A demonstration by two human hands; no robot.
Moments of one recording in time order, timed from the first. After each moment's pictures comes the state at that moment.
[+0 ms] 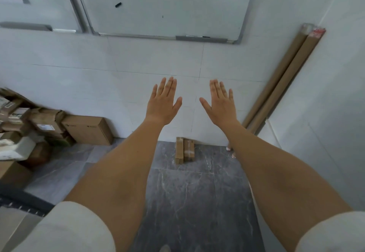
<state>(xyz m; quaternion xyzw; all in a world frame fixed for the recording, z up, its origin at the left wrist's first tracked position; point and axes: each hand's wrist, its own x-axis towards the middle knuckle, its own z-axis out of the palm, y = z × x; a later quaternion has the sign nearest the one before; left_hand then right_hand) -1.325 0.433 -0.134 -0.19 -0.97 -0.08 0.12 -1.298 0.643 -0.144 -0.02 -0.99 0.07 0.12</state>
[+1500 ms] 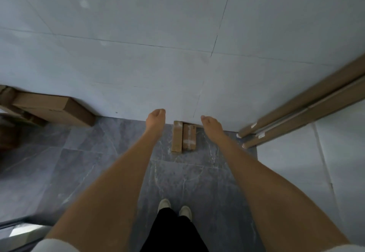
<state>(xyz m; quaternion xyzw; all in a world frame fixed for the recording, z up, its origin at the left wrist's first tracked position) -1.658 0.523 -0.404 0.24 -0.77 -0.56 -0.18 -1.629 0.714 -0.429 -0.21 -0.85 0.42 -0.22</state>
